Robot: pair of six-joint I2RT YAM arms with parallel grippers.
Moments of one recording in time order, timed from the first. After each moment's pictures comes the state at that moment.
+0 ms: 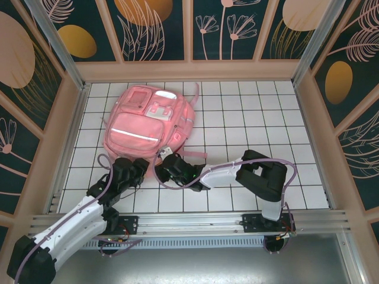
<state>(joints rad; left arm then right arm) -0.54 0.70 0.22 -0.17 -0.01 -1.54 1.20 1.86 0.93 0.36 0.13 0.57</state>
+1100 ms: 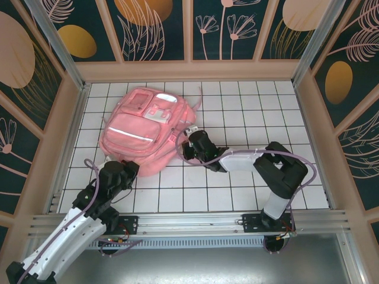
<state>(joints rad) -0.55 0.40 0.33 -0.53 -0.13 -1.42 0.85 1.74 0.85 0.25 0.12 0.34</state>
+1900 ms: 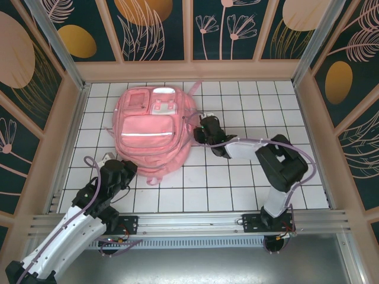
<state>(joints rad) -0.54 0.44 0.36 -0.57 -0.17 -1.30 0.67 1.74 0.91 0.17 0.21 0.34</state>
